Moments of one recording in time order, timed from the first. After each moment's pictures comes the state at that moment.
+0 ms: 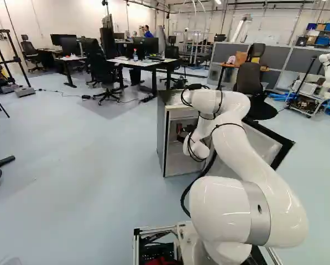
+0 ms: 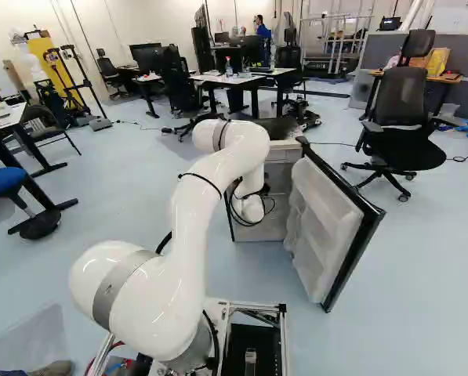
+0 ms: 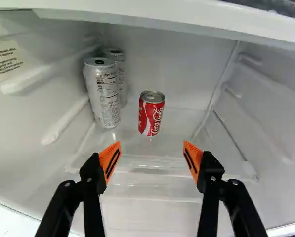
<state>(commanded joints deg) -16.8 -76.1 -77.4 -19.8 68.9 -6.7</state>
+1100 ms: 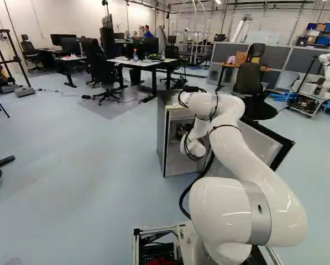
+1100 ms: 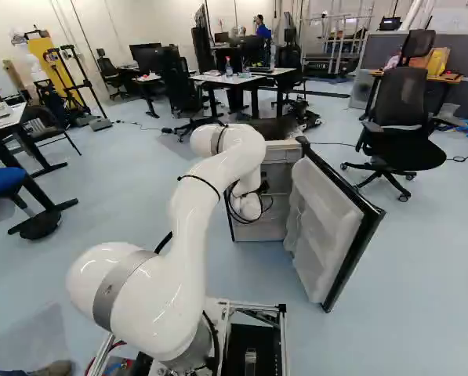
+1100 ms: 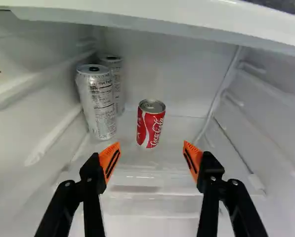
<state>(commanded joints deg) -14.5 -79.4 -83.5 -15.9 68.9 -6.7</state>
